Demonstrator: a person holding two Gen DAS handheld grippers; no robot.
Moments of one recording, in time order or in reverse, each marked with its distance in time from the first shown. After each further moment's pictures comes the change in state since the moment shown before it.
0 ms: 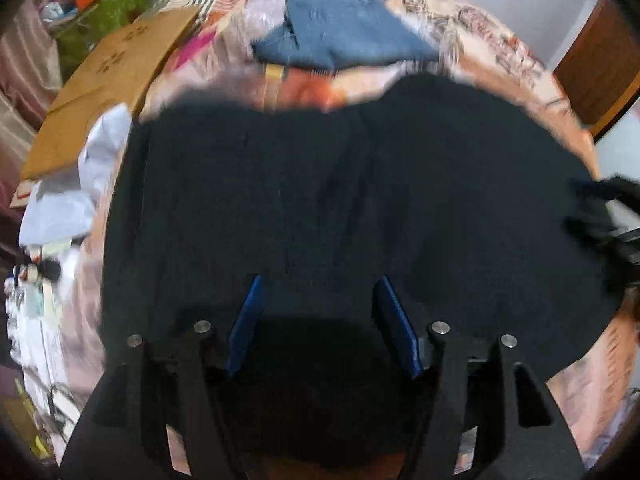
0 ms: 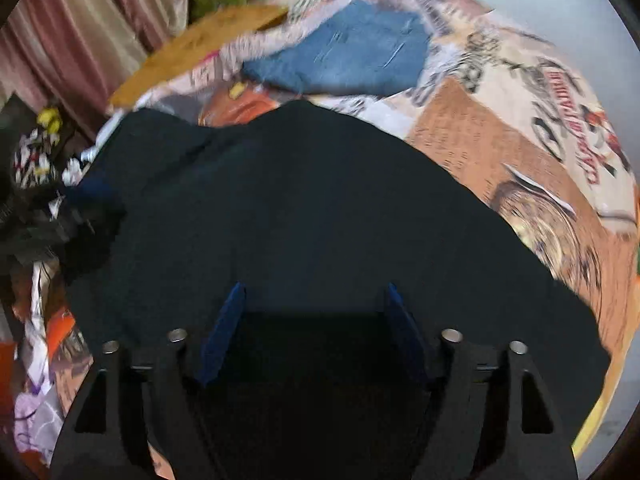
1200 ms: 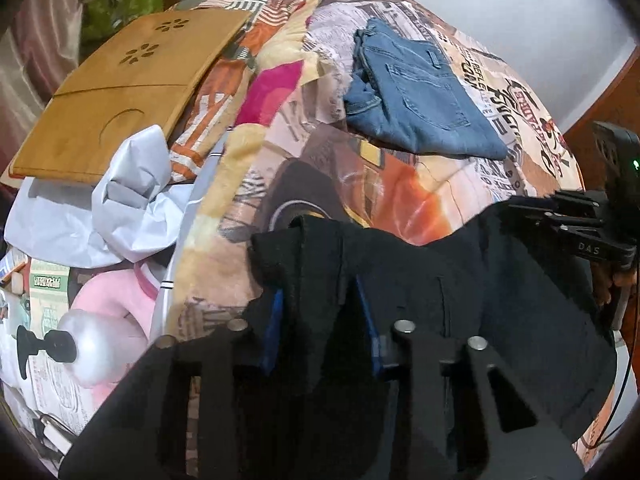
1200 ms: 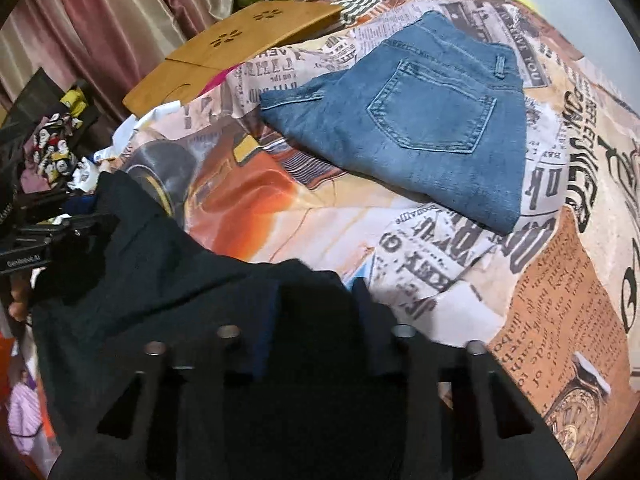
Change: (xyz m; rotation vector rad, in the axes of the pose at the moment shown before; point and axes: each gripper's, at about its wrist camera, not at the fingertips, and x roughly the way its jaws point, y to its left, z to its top) left arm 0.020 0.106 0.075 -0.178 -0.071 -0.096; right arm 0.084 0.011 0.134 -0.179 0.024 0.105
